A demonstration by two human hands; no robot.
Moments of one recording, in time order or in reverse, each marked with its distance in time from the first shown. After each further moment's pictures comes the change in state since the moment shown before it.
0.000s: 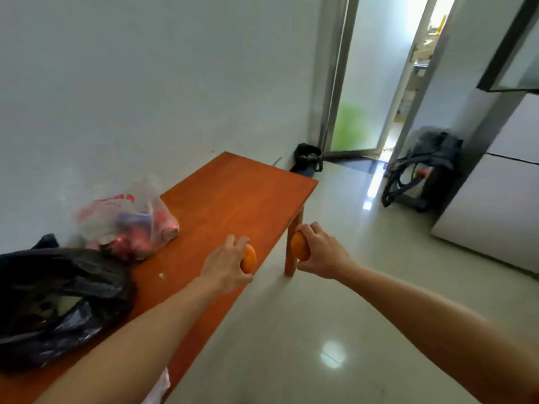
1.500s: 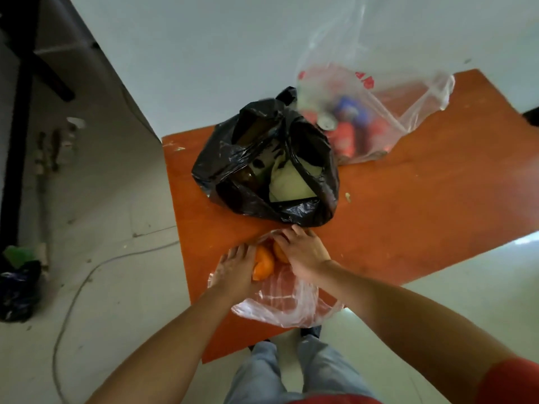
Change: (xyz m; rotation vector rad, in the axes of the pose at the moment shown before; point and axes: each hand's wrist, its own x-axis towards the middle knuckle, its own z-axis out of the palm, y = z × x) left_hand -0.260 -0.332 0.121 -0.104 -0.171 -0.639; right_hand 0.060 -0.354 0.350 -0.624 -0.594 -0.853
